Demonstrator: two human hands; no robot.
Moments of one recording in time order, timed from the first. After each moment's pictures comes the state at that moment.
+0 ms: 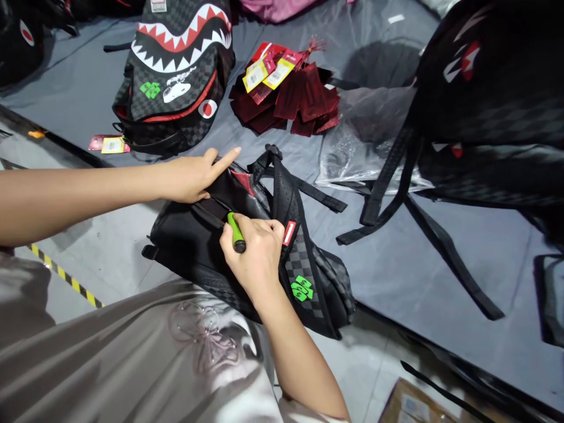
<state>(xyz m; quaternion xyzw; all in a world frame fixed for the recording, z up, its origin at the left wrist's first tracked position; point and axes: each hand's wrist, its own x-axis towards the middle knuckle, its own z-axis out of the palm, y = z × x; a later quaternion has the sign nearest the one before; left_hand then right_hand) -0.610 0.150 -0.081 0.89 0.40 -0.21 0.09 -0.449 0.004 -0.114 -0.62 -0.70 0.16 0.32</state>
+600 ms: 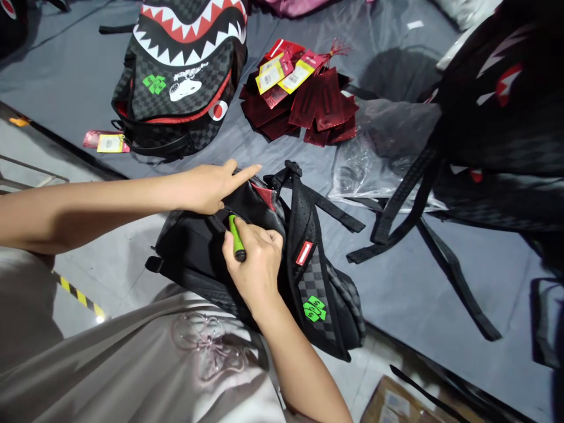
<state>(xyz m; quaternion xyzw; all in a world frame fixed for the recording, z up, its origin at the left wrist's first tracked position) -0.610 0.172 -0.088 0.90 0.36 -0.19 0.15 -0.478 0.032 -0.134 -0.63 -0.70 0.15 0.31</state>
